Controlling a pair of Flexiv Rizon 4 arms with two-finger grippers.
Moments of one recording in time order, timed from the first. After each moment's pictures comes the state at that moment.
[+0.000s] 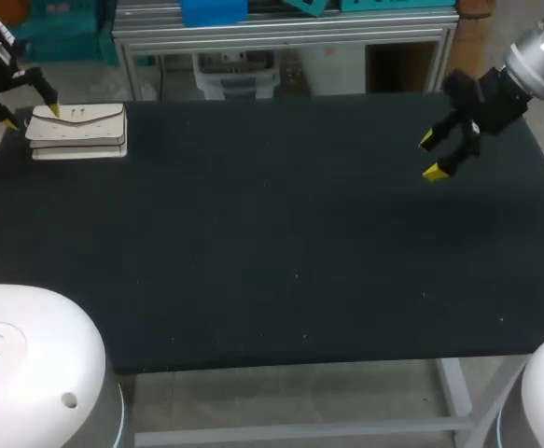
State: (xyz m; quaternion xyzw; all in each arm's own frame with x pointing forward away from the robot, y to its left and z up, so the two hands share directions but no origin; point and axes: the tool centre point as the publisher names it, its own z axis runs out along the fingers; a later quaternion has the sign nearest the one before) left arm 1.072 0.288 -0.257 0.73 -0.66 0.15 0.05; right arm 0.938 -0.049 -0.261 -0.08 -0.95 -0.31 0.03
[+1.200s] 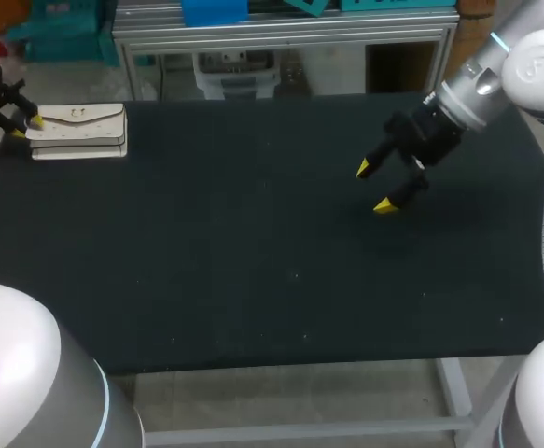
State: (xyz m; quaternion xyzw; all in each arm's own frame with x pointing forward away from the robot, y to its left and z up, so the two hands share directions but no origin) left arm 1.156 0.343 -0.345 0.77 -0.58 0.22 0.12; right arm 0.936 0.041 -0.329 0.11 -0.94 -0.34 0.04
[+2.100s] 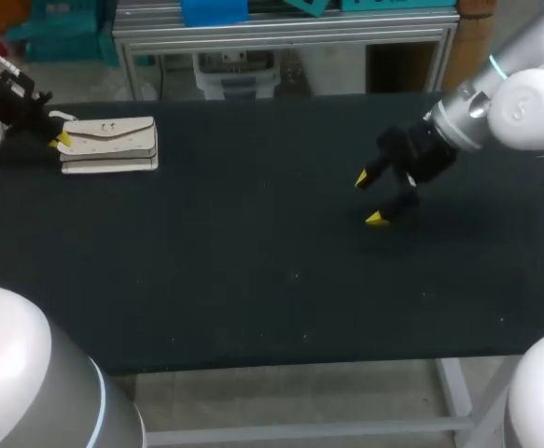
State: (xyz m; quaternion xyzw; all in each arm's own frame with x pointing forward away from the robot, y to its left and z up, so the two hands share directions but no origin) left arm 1.113 0.263 -0.349 0.72 -0.62 0.22 0.22; right arm 0.931 0.045 -0.351 0.05 -0.95 -0.32 0.00
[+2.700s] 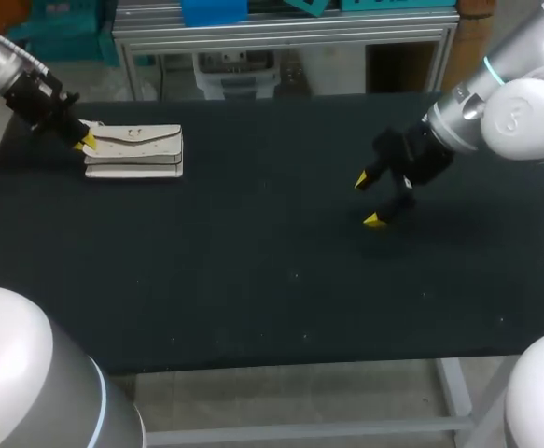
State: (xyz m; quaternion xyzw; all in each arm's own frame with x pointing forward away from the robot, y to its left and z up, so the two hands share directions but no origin) left arm 1.092 0.208 -0.342 0.71 -0.63 0.20 0.24; right arm 0.929 0.046 -0.353 0.03 -0.95 -0.30 -0.01
